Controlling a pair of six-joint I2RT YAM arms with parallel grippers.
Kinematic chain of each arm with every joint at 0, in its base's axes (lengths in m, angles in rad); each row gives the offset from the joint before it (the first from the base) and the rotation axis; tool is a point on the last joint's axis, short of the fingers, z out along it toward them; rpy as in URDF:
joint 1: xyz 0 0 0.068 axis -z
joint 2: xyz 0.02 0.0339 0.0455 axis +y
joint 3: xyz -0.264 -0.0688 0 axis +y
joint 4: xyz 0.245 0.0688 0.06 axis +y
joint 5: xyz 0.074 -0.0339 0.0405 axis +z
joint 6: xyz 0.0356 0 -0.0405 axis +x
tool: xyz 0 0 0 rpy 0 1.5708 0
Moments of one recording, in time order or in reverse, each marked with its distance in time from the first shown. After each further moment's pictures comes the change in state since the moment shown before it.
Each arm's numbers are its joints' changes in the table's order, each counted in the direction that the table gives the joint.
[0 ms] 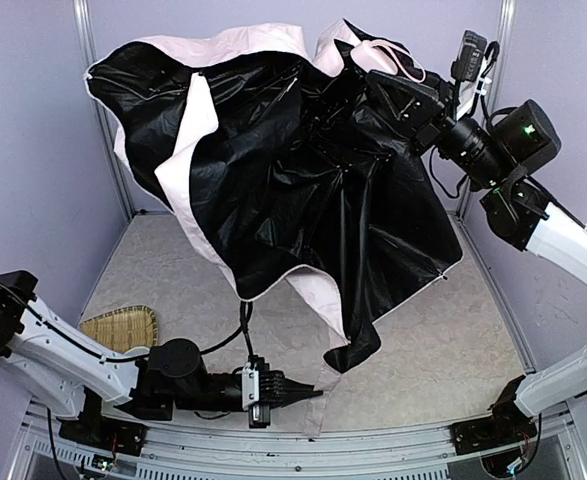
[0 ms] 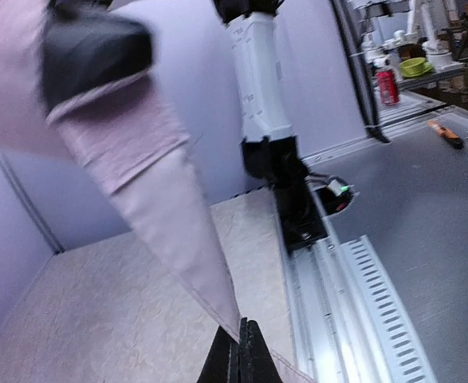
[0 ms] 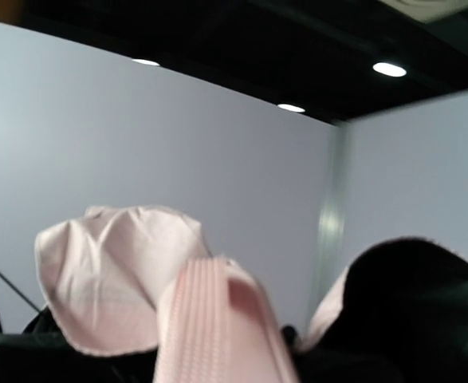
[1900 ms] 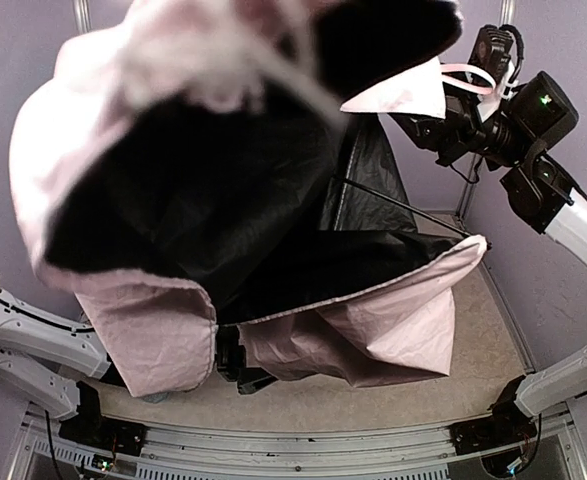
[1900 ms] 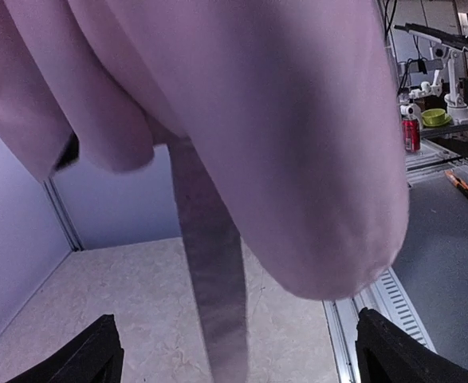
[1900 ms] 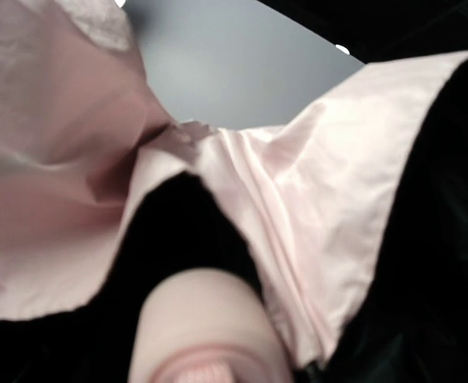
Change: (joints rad) left arm -0.313 -0.201 0.008 0.101 -0.267 -0.139; right arm -0.002 0.004 -0.159 0.211 0.476 -0.174
